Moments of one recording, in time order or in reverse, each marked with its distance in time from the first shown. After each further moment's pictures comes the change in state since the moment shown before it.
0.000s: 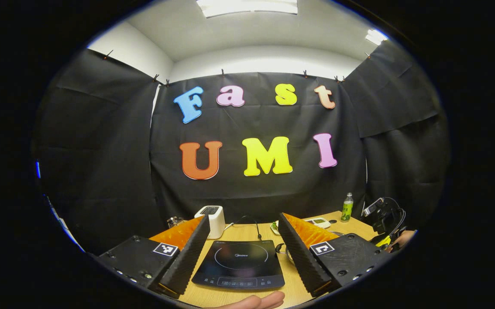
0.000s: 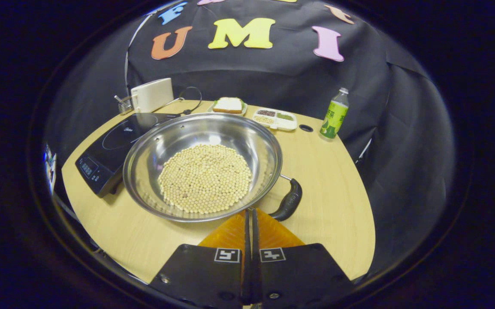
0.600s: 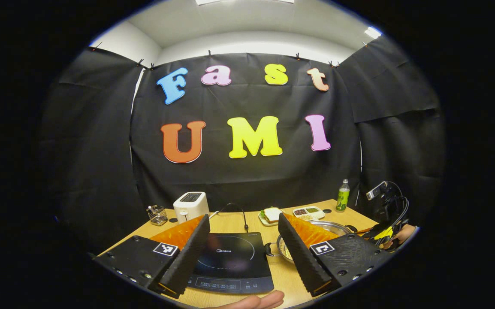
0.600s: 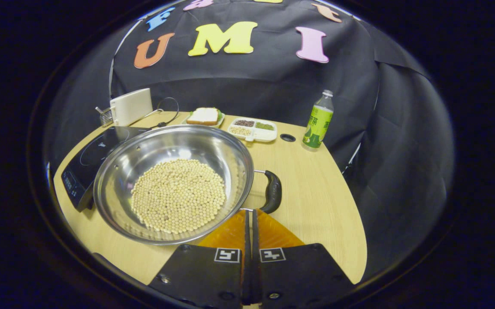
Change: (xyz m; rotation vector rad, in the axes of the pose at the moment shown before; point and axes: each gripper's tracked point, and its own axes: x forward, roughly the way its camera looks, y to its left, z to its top) left arm 0.066 -0.042 -0.051 0.008 0.108 -0.067; right arm 0.039 -0.044 0.029 0.034 -0.074 -0.064
